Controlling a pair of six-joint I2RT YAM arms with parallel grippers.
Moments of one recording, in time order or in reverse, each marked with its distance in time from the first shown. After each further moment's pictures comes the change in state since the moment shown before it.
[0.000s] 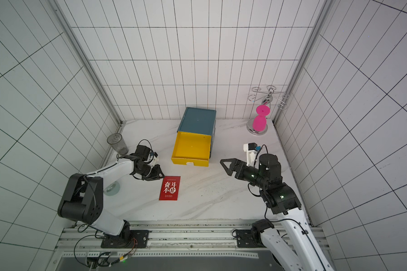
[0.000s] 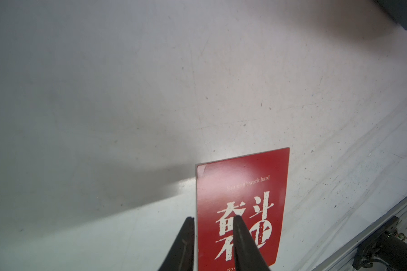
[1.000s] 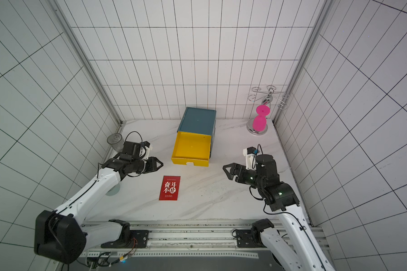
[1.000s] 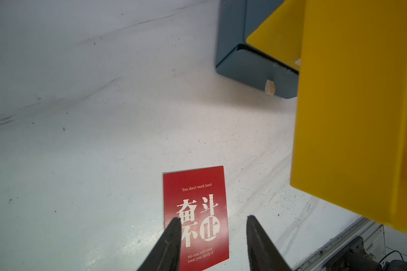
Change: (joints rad) left arm -0.053 -0.375 0.019 0.007 -0.034 -0.124; right arm -0.012 0.067 0.008 -0.182 0.101 -0.140
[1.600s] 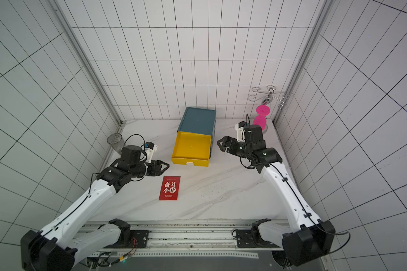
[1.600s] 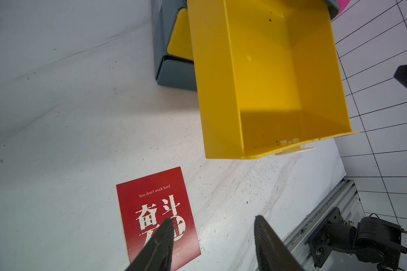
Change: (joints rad) left arm -0.119 -0.156 -0.053 0.078 0.024 -0.002; right arm -0.005 0.476 0.383 0.106 0.055 -0.026
